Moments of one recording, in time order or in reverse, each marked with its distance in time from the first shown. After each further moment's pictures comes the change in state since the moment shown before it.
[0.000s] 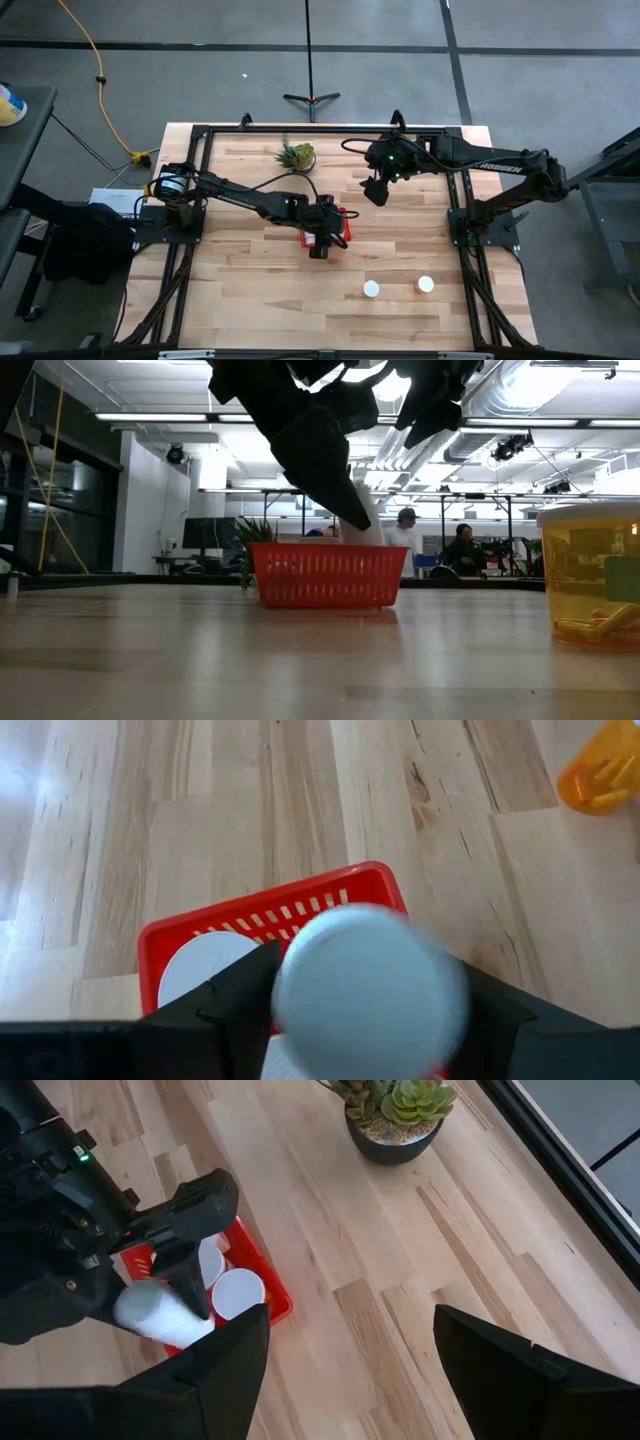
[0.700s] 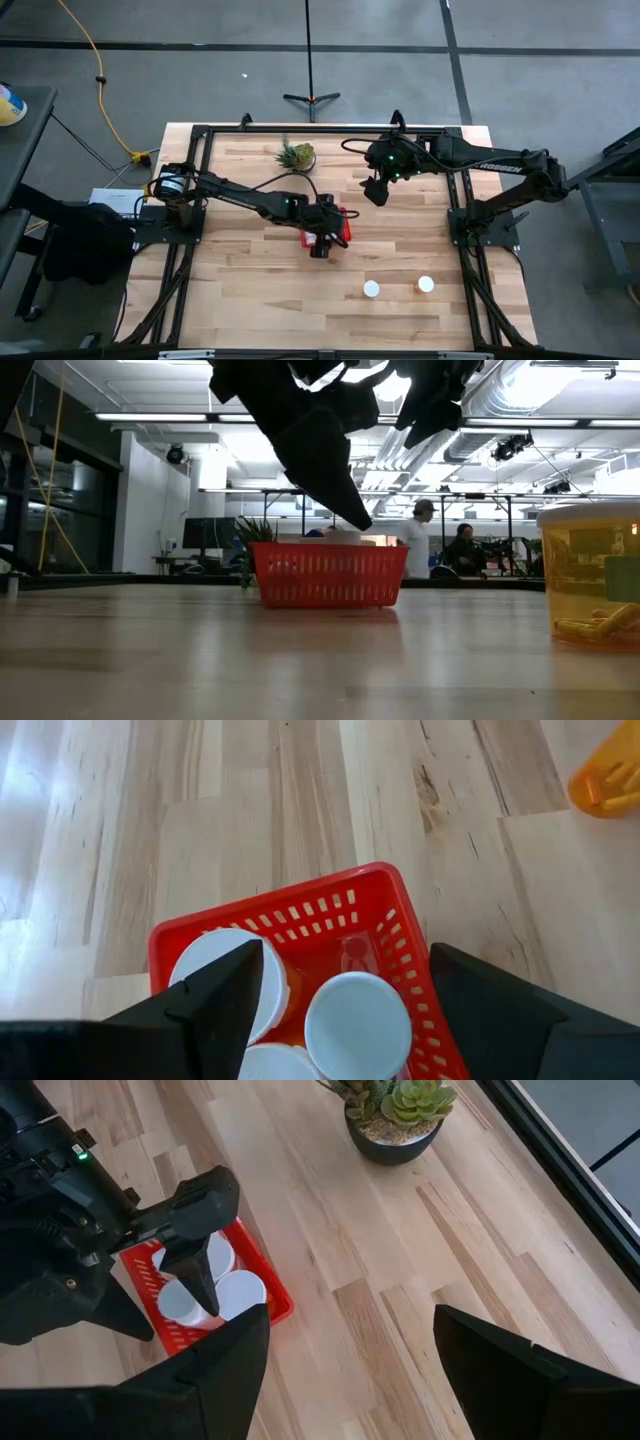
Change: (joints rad) left arm 0.000 0.000 0.005 -0.001 -0.017 -0.001; right arm 0.000 0.000 0.000 0.000 0.001 -0.001
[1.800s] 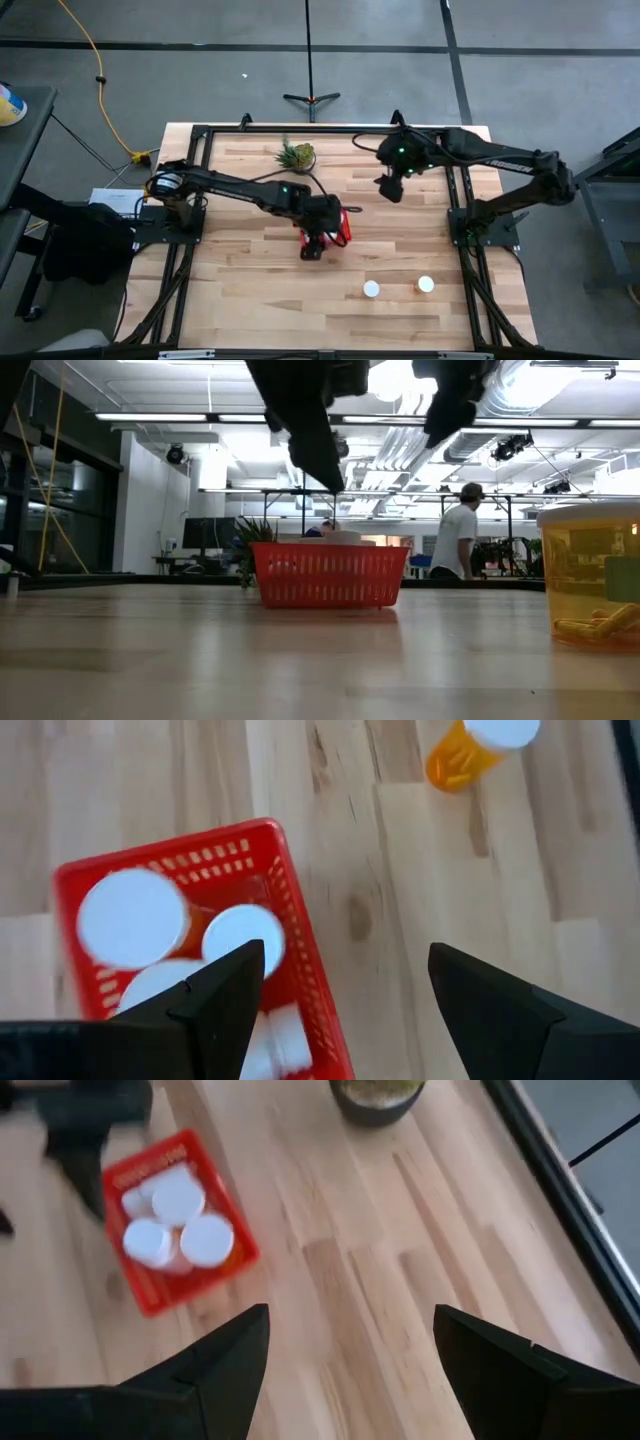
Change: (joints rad) left arm 0.016 -0.031 0.200 -0.401 0.244 -0.101; right arm -0.062 -0.064 0.000 -0.138 -0.031 -0.139
